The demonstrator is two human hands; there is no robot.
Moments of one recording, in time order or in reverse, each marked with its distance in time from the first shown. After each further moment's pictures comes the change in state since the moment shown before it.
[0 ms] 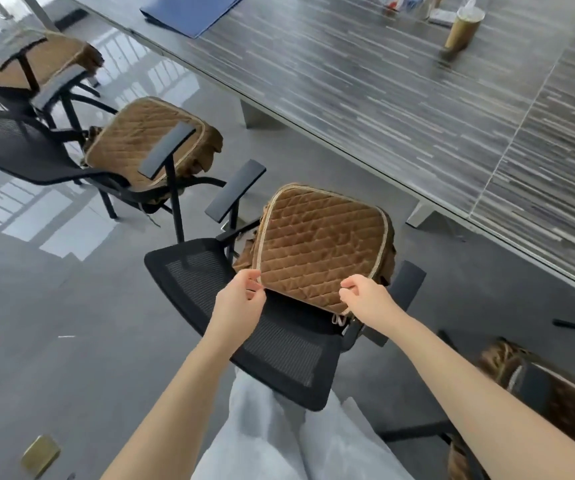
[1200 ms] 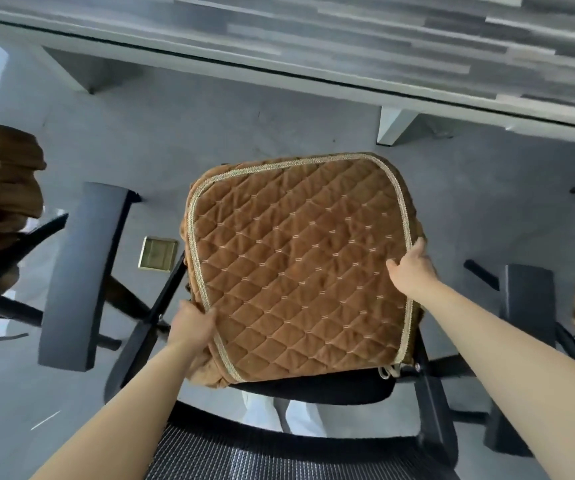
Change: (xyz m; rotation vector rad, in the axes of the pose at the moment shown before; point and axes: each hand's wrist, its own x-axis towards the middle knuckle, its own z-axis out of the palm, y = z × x) left_hand 0.414 -0.145 0.138 0.366 -0.333 -0.400; right_hand 0.353 0.156 0.045 0.131 0.367 0.755
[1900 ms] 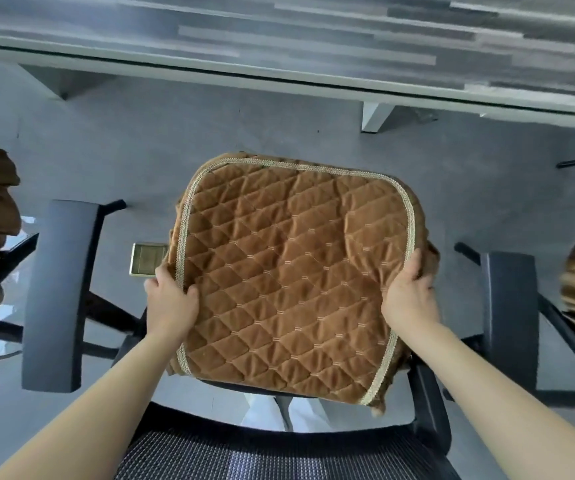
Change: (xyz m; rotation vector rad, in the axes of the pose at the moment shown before) left_hand 0.006 0.035 -0.018 0.162 0.247 0.295; right_hand -0.056 0.033 0.016 -0.171 0.078 -0.016
